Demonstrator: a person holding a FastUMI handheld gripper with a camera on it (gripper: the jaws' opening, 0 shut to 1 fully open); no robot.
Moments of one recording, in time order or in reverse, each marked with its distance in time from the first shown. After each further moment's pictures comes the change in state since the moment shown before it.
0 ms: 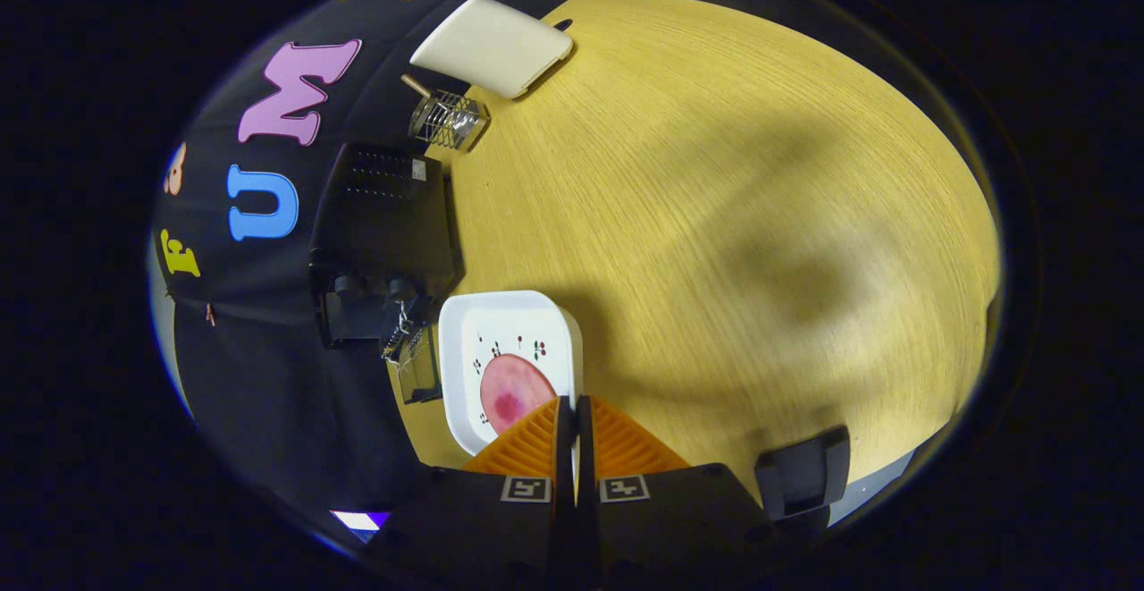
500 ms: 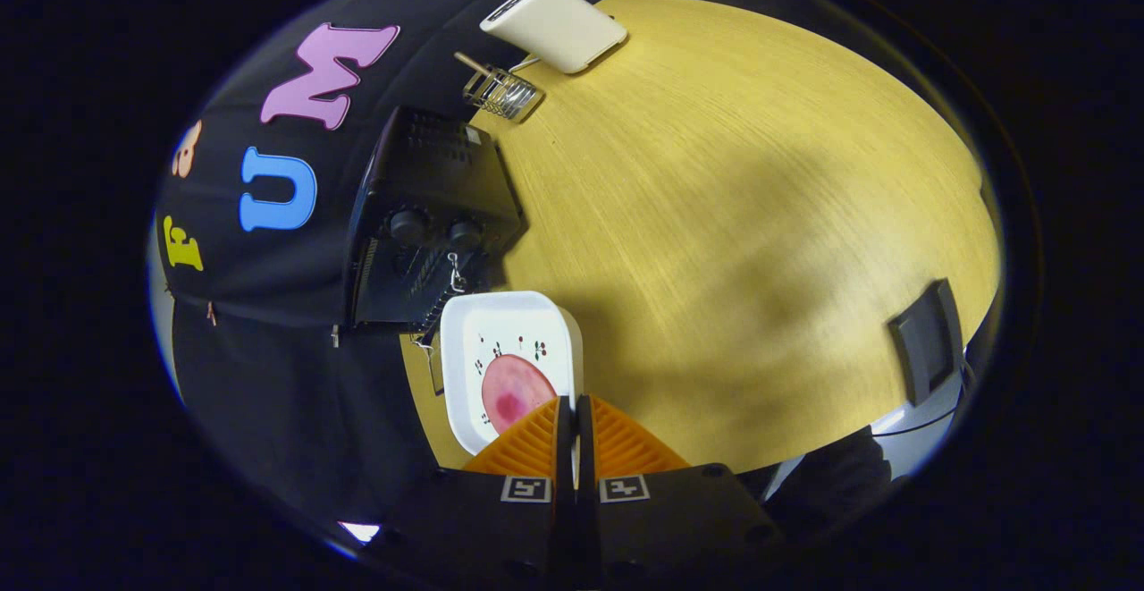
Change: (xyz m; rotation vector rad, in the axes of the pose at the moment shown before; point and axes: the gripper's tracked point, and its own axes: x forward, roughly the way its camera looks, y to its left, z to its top) arm 0.016 0.092 -0.078 0.032 -0.057 0.007
